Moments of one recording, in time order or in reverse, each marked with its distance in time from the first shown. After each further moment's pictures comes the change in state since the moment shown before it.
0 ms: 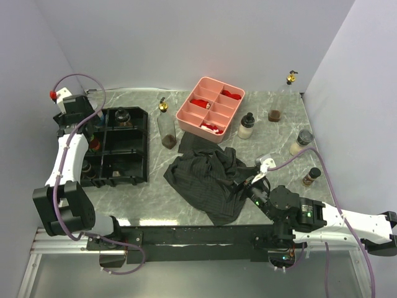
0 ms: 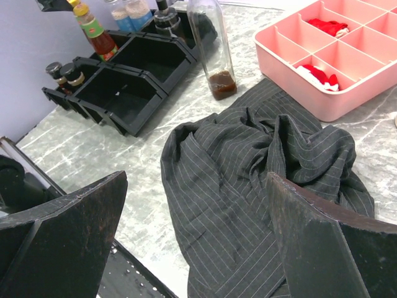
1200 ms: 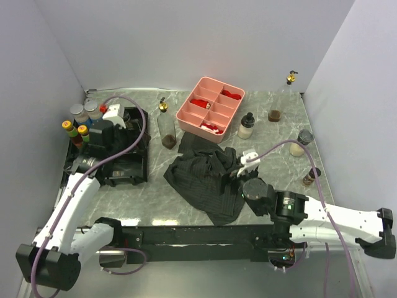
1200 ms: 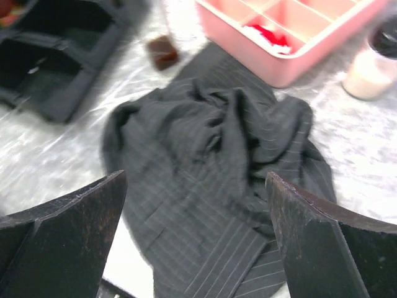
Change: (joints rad) left arm -0.407 -0.435 -0.251 -0.063 0.443 0.009; right arm -0.083 0.207 0.053 -0.078 0.059 0.070
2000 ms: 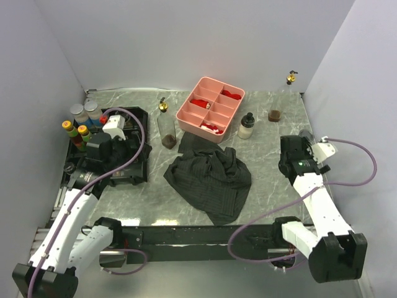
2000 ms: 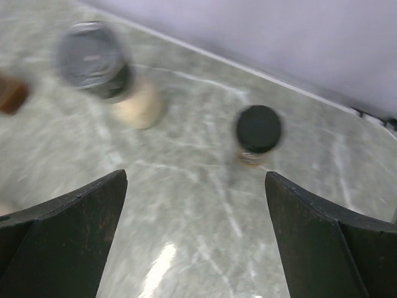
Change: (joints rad) left arm -0.029 -0.150 -0.115 -0.024 0.053 0.014; right arm -1.193 0.262 0.111 -0.354 0.134 0.498
